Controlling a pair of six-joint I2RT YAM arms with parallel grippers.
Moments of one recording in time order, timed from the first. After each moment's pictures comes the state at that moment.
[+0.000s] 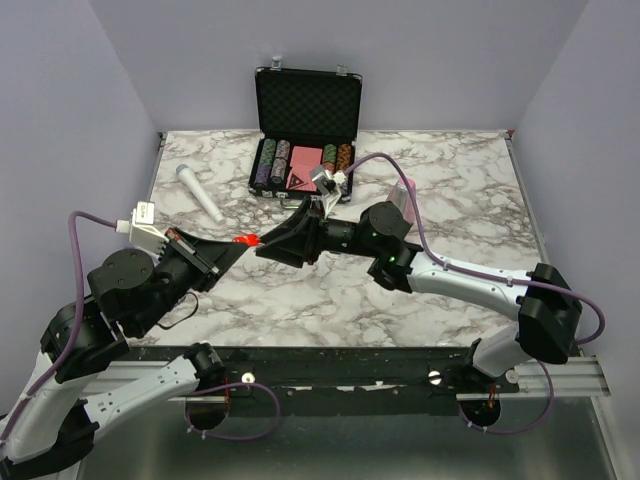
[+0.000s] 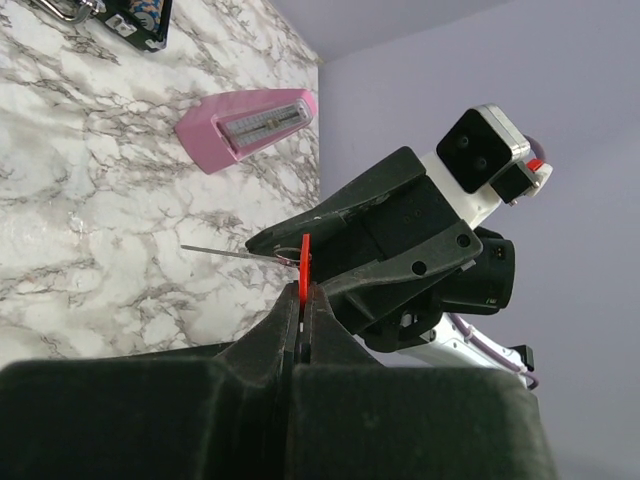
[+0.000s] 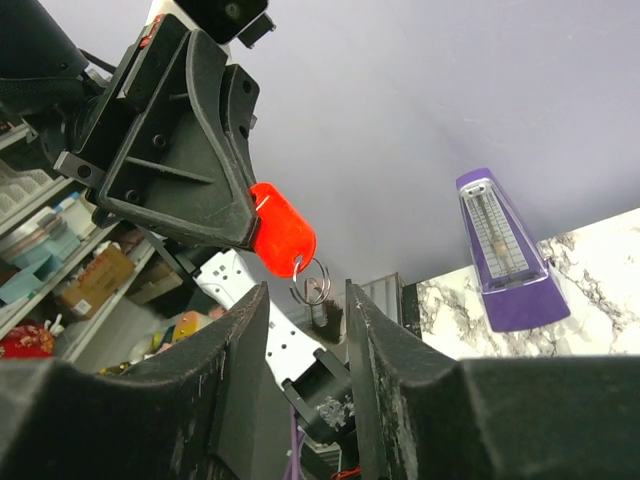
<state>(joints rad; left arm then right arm) -0.89 0.59 1.28 -0.93 -0.35 -1.25 1.02 1.51 1.08 0.76 -0.51 0.67</state>
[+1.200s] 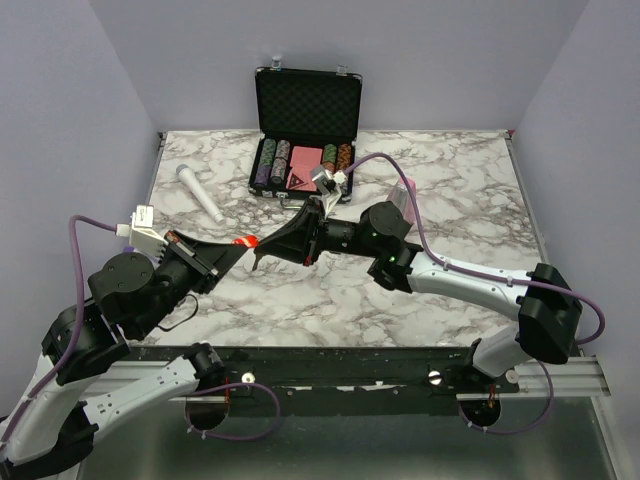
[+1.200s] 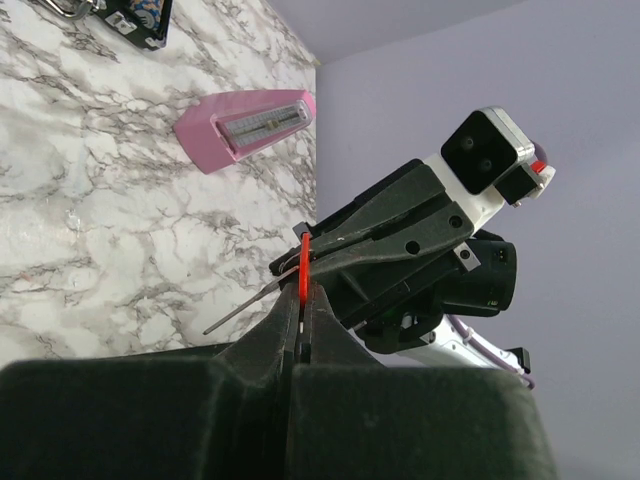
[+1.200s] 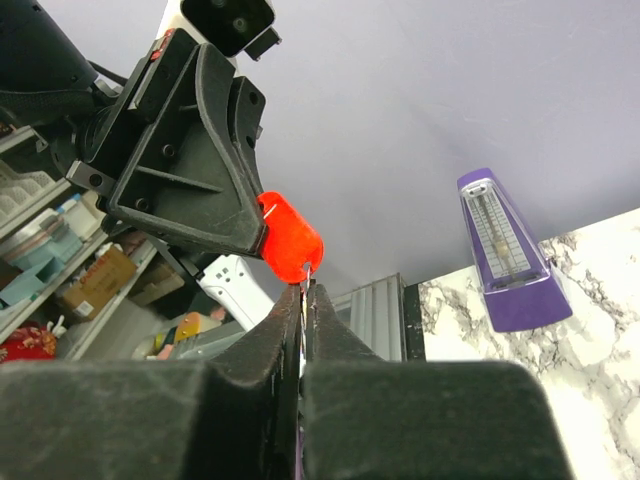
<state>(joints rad) -0.89 0.56 1.25 -0.92 -0.35 -1.27 1.02 1.51 1.08 0.76 -0.51 0.68</state>
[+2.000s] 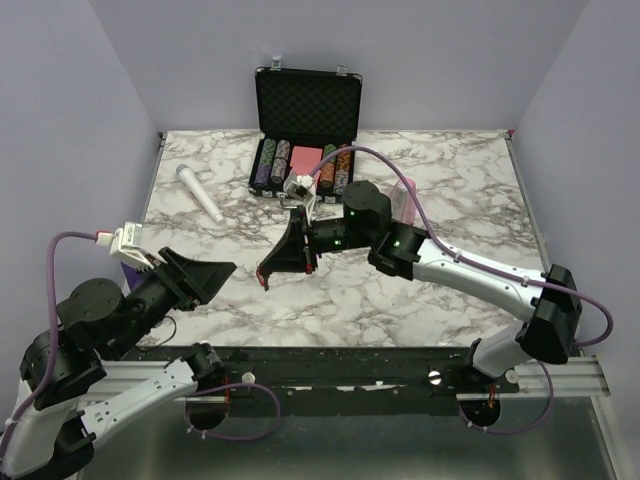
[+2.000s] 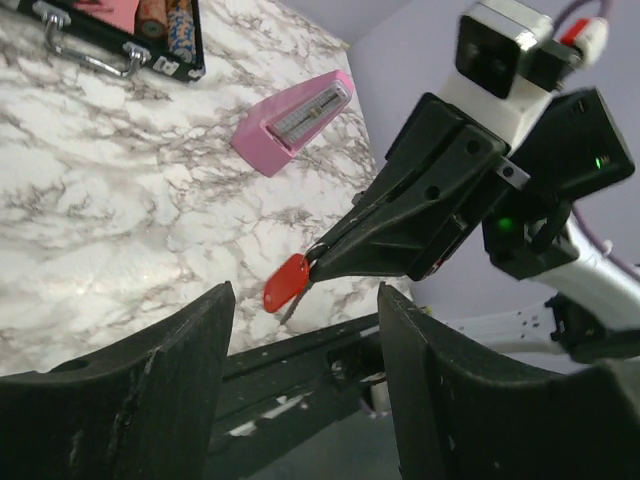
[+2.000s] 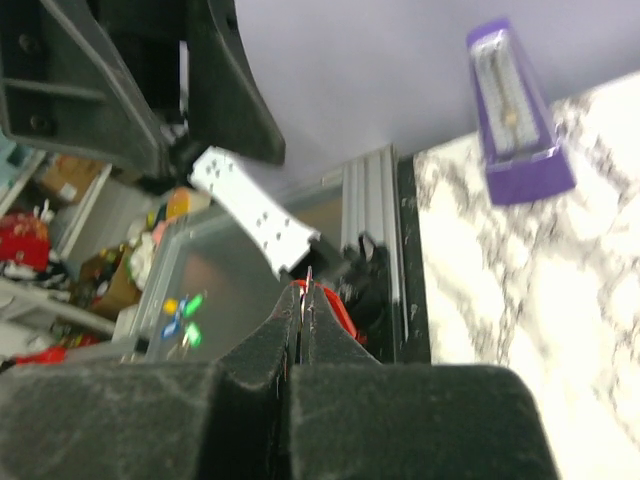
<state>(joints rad) -0.89 0.44 1.23 -0.99 -0.33 -0.97 1.02 1.51 1.28 0.22 -0.65 0.50</state>
